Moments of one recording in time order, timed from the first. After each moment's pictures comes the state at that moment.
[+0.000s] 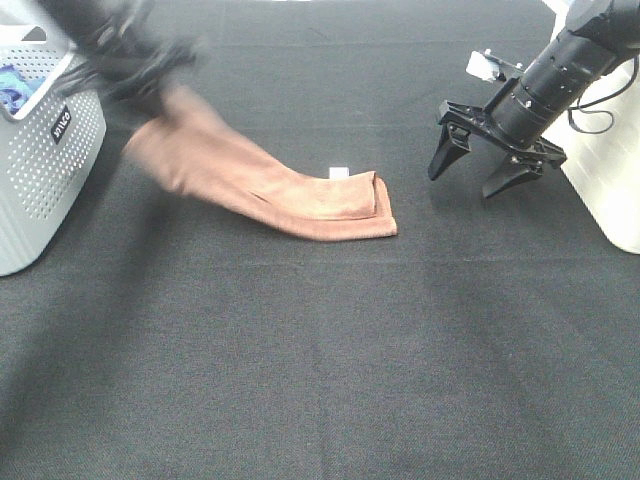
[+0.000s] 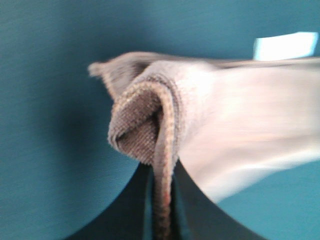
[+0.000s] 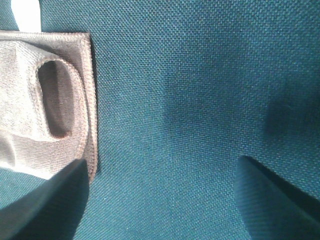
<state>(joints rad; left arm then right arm) -0.23 2.21 -1.98 -0.33 1.04 -0.14 0.04 2.29 -1.78 0.44 0.97 -0.18</state>
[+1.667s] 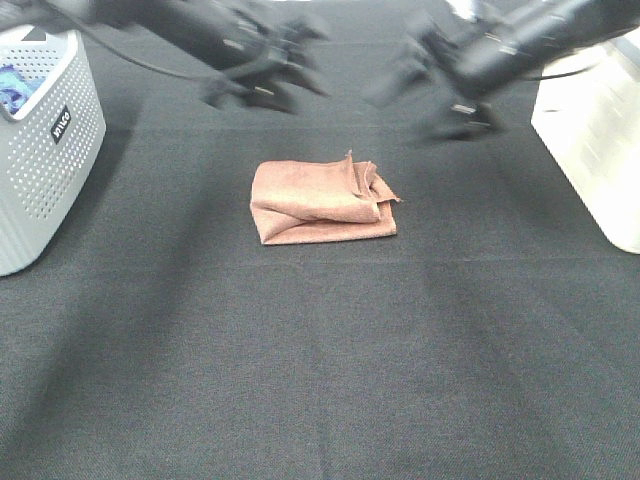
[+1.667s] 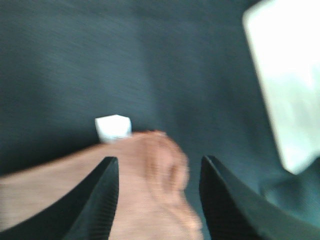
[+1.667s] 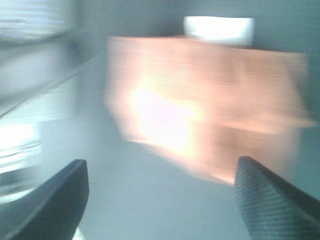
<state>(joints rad) -0.29 2.44 -2.20 -0.70 0.81 0.05 0.09 2.24 -1.78 1.01 1.10 -0.43</state>
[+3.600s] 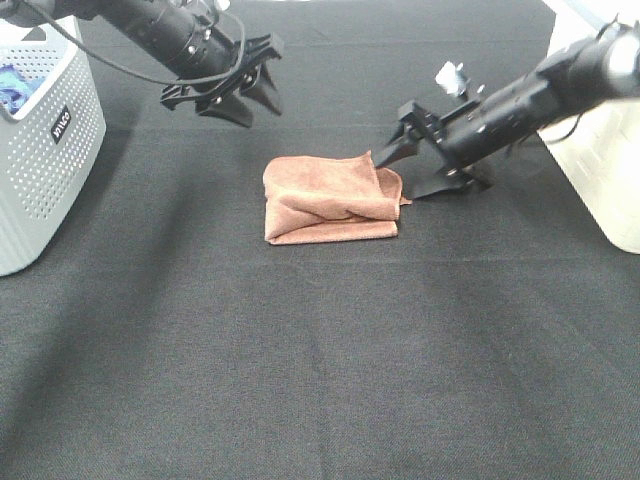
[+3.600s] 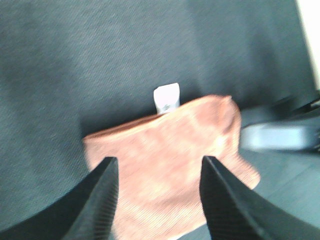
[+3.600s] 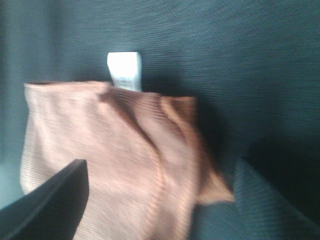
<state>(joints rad) -0.25 2.44 -2.20 -0.59 0.95 0.06 0.05 2.39 -1.78 0.86 0.86 -0.46</state>
